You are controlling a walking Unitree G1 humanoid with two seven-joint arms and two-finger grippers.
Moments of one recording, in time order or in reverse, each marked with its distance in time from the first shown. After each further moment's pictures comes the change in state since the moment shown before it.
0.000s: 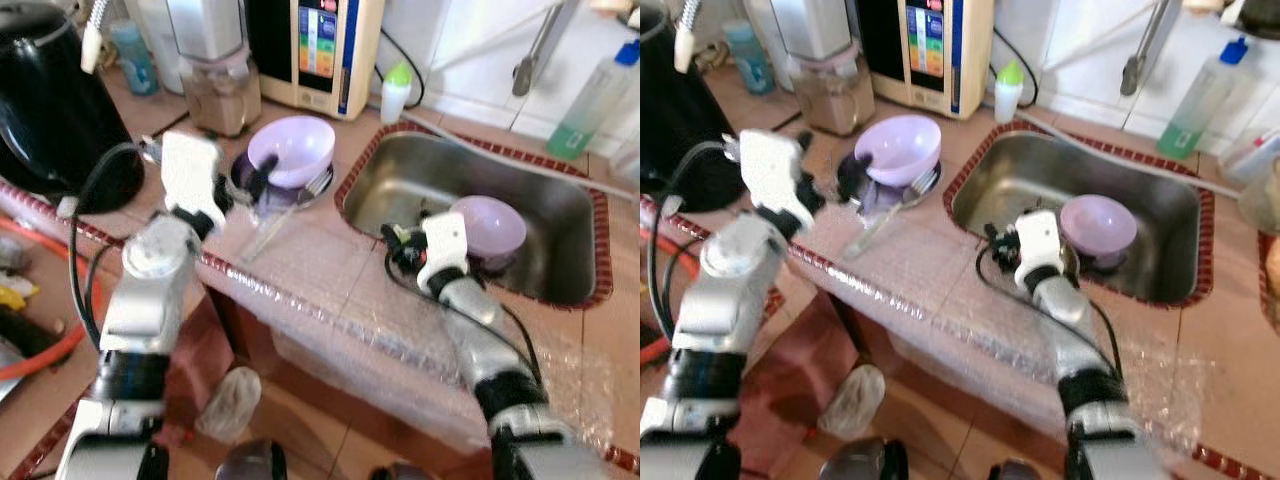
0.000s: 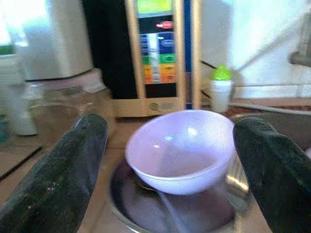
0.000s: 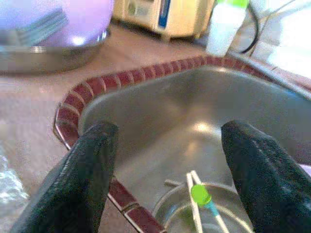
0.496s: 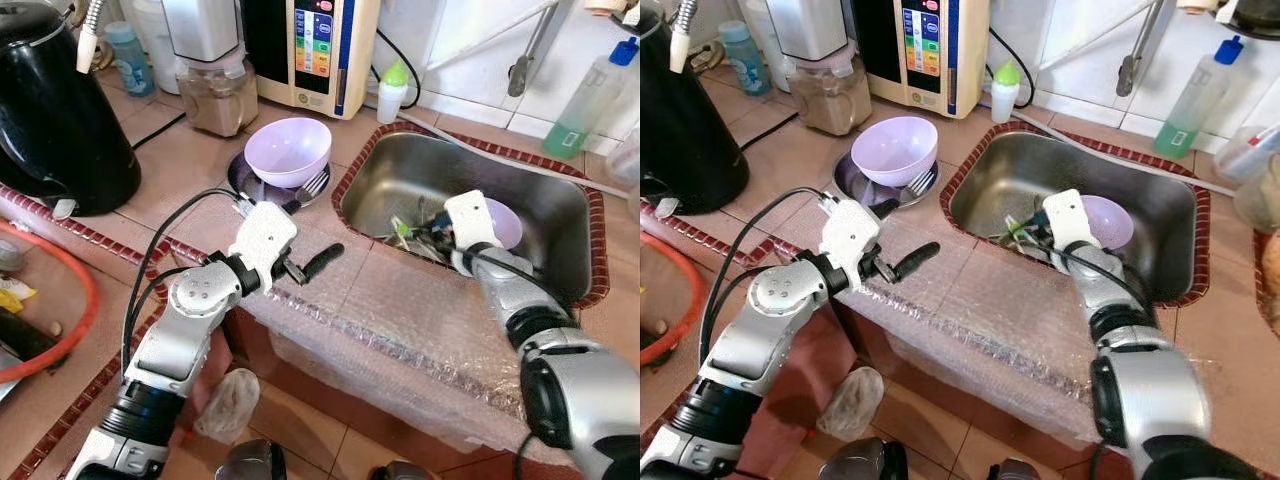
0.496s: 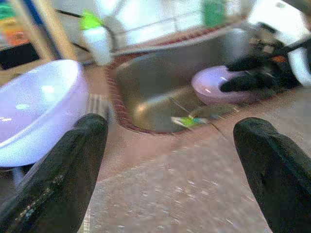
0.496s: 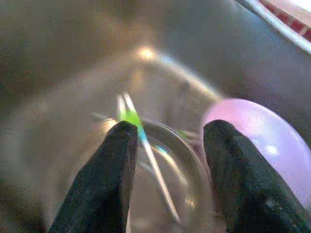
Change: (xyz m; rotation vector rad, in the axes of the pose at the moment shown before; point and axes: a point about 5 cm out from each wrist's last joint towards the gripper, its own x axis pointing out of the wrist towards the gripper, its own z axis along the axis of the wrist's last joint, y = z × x) left arm -0.024 -0.066 -0.036 0.109 0.128 -0.427; right arm 0.028 -0.055 -0.008 -0.052 0.346 -0.074
